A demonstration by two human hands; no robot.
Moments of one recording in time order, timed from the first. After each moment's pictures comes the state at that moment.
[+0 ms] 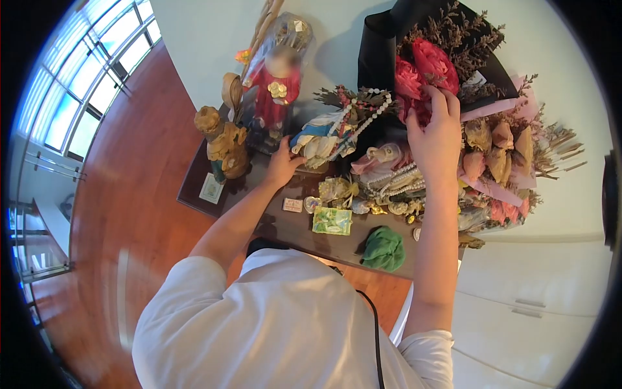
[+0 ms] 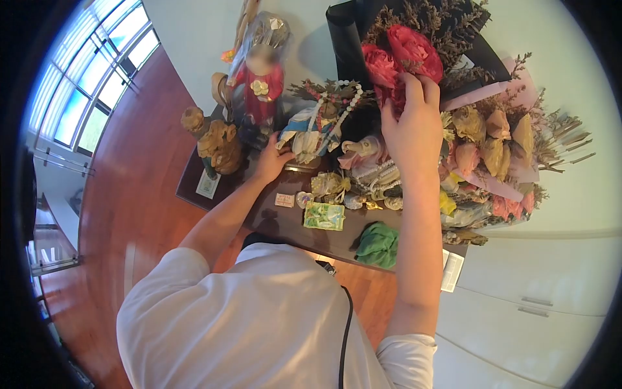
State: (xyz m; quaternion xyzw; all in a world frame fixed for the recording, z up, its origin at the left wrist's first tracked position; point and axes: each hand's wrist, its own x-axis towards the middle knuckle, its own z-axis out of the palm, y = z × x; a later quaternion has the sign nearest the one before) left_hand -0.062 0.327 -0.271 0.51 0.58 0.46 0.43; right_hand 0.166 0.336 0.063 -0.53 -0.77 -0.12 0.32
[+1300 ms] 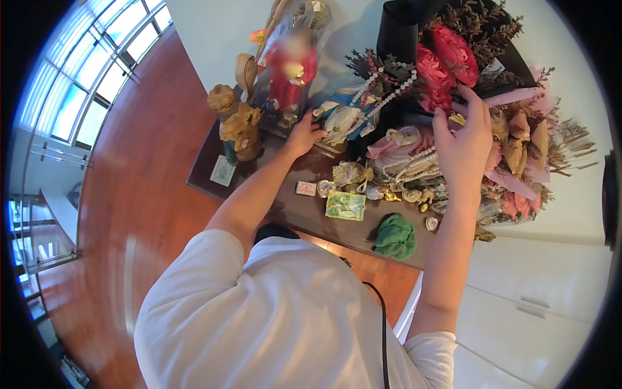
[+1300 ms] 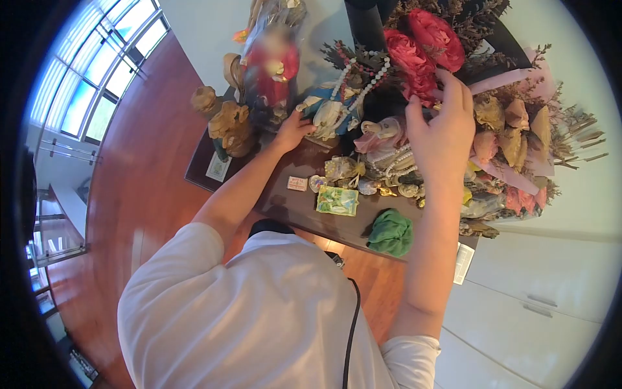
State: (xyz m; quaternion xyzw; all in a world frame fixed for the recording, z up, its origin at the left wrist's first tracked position) left_hand -0.057 0.365 -0.277 0.49 0.49 0.47 0.54; right_hand 0.165 0.301 0.068 -0.54 -0.75 -0.04 0.38
